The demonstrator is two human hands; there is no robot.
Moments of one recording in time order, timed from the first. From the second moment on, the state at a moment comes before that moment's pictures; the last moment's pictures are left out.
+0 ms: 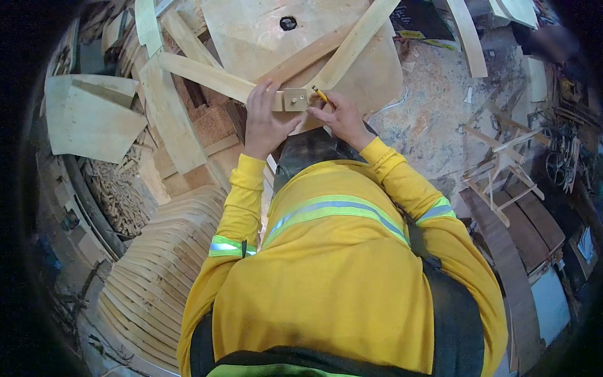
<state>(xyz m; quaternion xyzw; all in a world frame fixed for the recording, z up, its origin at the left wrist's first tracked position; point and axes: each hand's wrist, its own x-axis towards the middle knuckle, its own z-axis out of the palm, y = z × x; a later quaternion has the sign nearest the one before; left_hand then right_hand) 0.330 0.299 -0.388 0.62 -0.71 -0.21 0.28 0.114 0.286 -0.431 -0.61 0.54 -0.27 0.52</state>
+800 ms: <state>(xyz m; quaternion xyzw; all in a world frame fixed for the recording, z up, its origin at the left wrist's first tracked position) 0.343 0.319 -0.394 0.48 -0.72 -0.23 0.44 0.126 0.288 -0.364 -0.23 0.42 -0.36 0.80</state>
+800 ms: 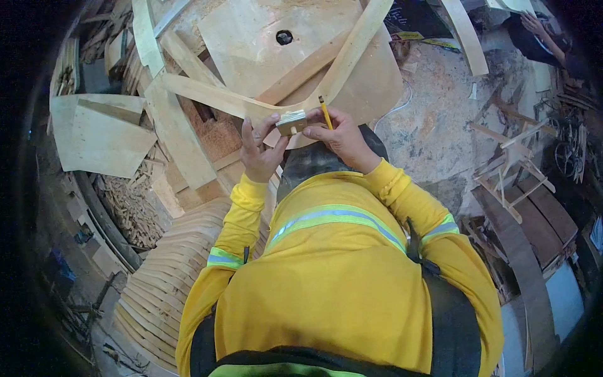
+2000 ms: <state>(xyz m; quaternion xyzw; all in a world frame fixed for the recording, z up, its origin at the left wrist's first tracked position) 0.323 0.327 -0.342 0.11 0.20 -0.83 0.50 0.131 0.273 -0.335 -0.28 0.33 -0.35 0.83</state>
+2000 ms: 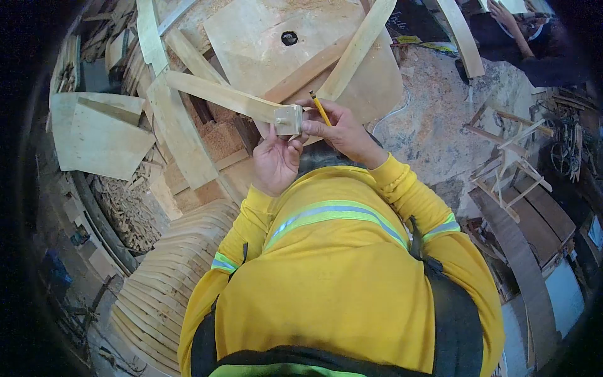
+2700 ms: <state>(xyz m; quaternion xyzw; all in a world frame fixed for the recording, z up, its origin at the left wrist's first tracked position) 0.313 0.355 -0.400 0.54 -0.24 -0.68 0.43 0.116 0.286 -0.387 -0.69 0.43 -0.24 0.53</state>
